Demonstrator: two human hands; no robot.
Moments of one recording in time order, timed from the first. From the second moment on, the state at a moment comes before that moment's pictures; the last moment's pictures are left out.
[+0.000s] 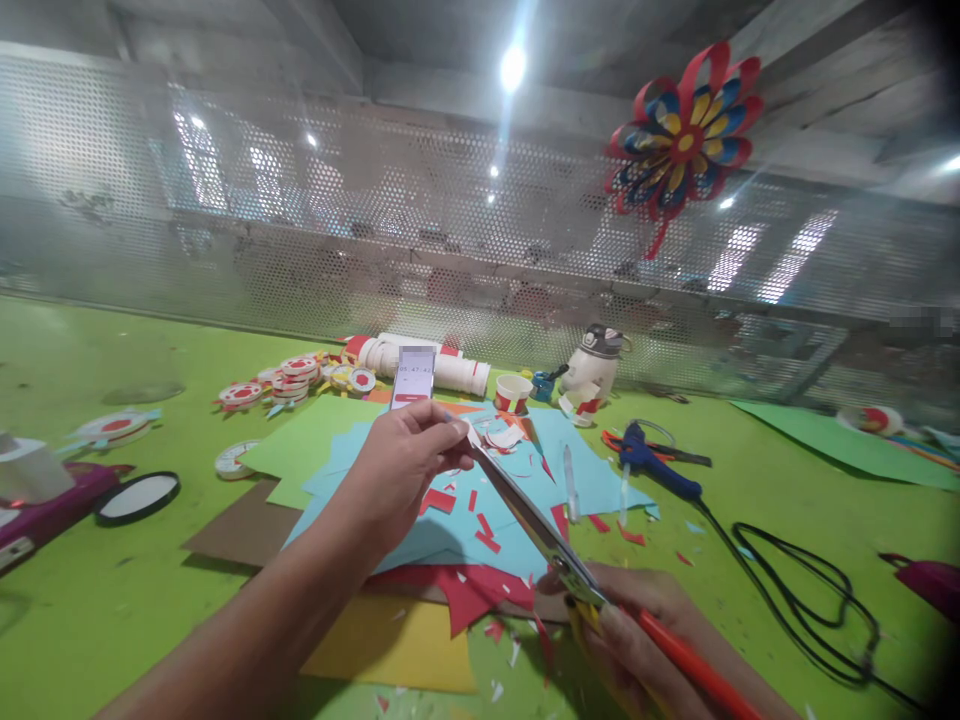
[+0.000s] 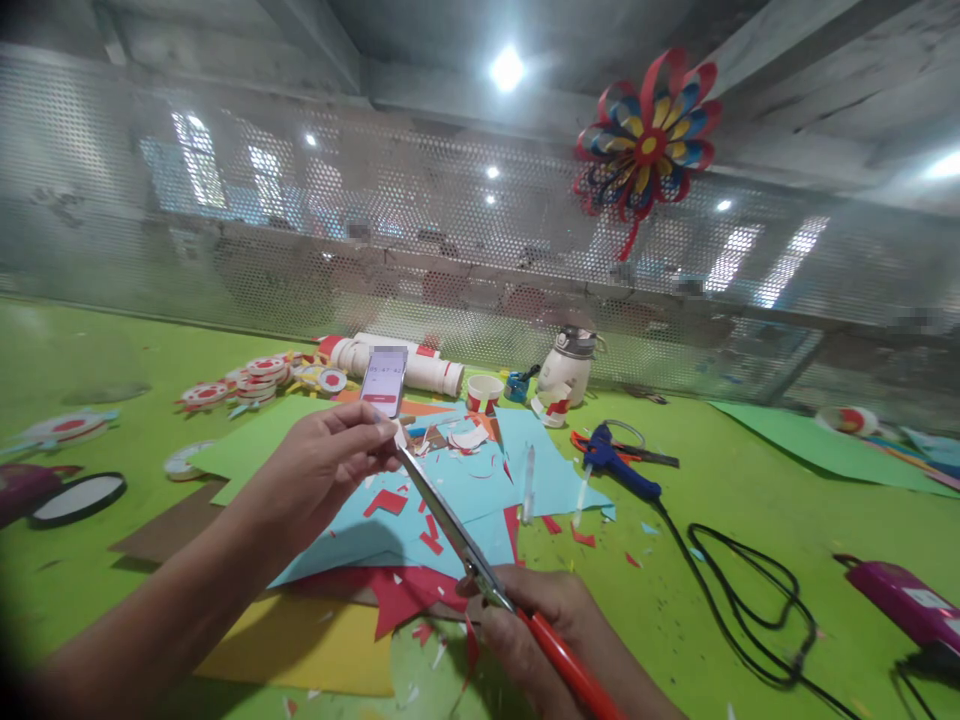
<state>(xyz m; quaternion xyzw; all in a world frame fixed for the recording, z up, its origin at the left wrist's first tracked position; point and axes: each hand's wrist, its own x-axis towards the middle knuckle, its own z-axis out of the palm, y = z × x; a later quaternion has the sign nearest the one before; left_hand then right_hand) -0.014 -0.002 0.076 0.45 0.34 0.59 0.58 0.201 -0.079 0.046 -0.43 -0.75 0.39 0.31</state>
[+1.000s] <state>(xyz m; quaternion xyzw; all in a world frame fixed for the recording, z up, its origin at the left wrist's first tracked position) -0.011 0.000 0.071 0.44 0.36 0.60 0.56 0.205 -0.070 0.034 -0.41 -0.80 0.32 0.30</state>
